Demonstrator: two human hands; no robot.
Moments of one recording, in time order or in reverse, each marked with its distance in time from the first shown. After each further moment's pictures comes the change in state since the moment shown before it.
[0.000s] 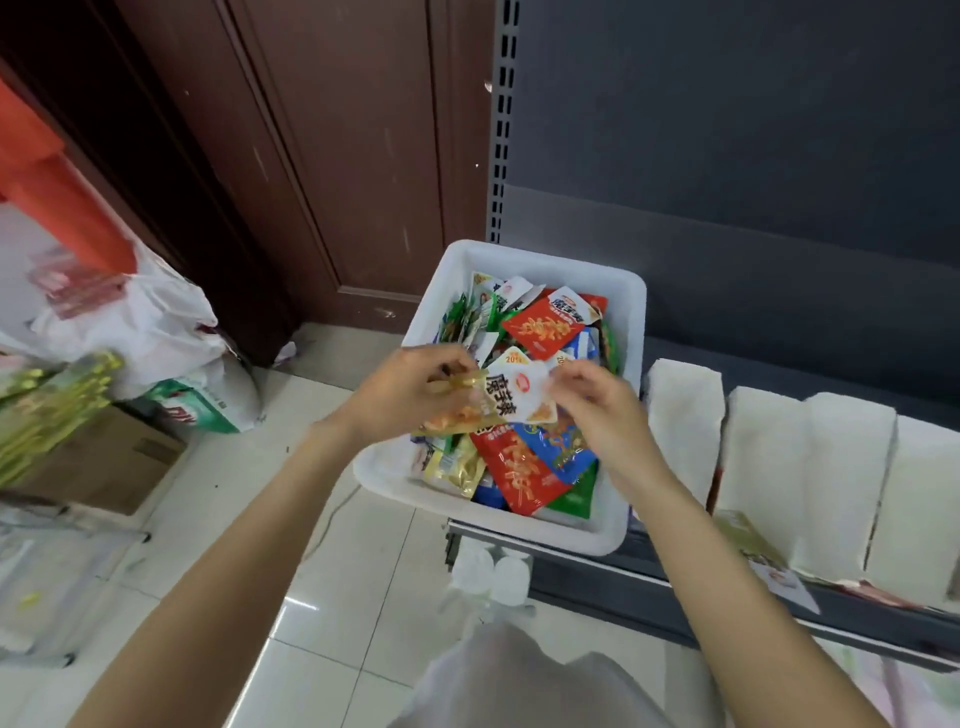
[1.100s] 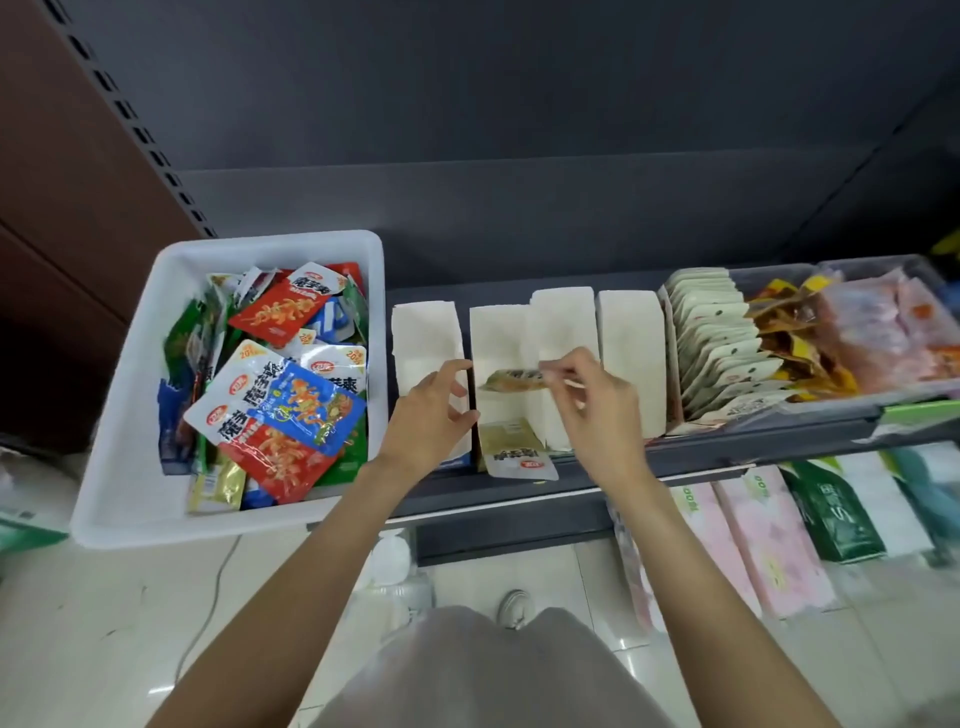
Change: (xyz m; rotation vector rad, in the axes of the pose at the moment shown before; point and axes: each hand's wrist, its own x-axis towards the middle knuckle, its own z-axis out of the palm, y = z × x) left_hand 0.054 0.125 0.235 0.081 -0.090 0.046; right_hand -0.113 0.094 -0.185 -0.536 0.559 -0.234
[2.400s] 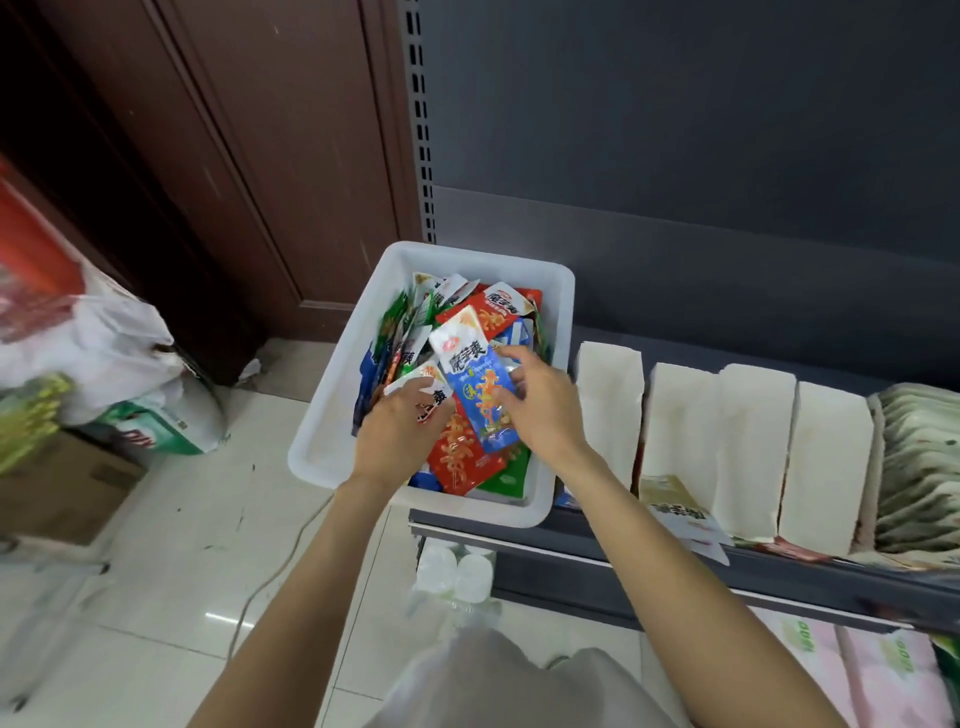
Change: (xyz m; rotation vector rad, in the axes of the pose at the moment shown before) left_hand -0.076 -0.107 -0.124 -0.014 0.351 -0.444; right_hand 0.049 -0.132 0.165 -0.005 -0.442 -0.016
